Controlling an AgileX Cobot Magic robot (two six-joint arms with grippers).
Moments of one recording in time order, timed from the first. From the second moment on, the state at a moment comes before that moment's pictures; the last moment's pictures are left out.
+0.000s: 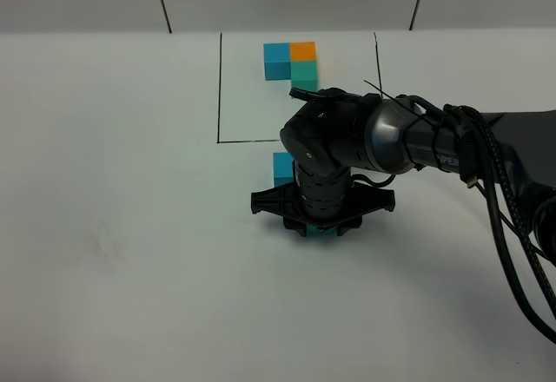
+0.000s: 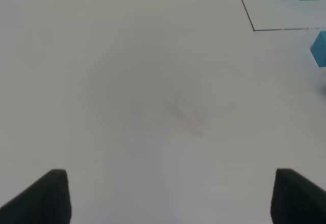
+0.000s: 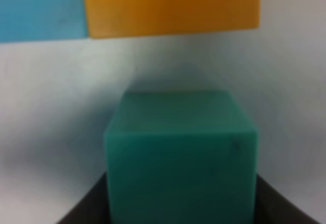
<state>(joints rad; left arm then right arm) 0.01 -0.01 -0.50 -0.12 1.06 0.03 0.69 2.15 -1.42 -0.17 0.84 0.89</state>
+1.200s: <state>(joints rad) 0.01 -0.01 -0.50 -0.12 1.06 0.03 0.67 2.15 -1.42 -0.17 0.77 0.89</state>
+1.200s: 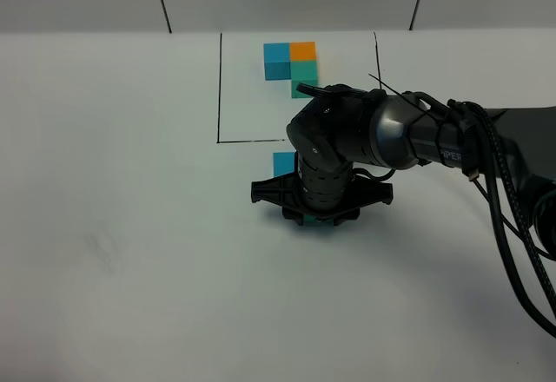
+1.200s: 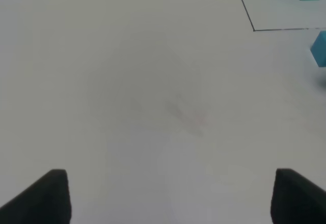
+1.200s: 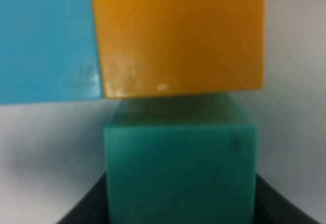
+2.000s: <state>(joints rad) 0.01 -0.01 -0.50 -0.12 1.06 0.03 0.66 2.16 -1.42 -0.19 0.74 0.85</state>
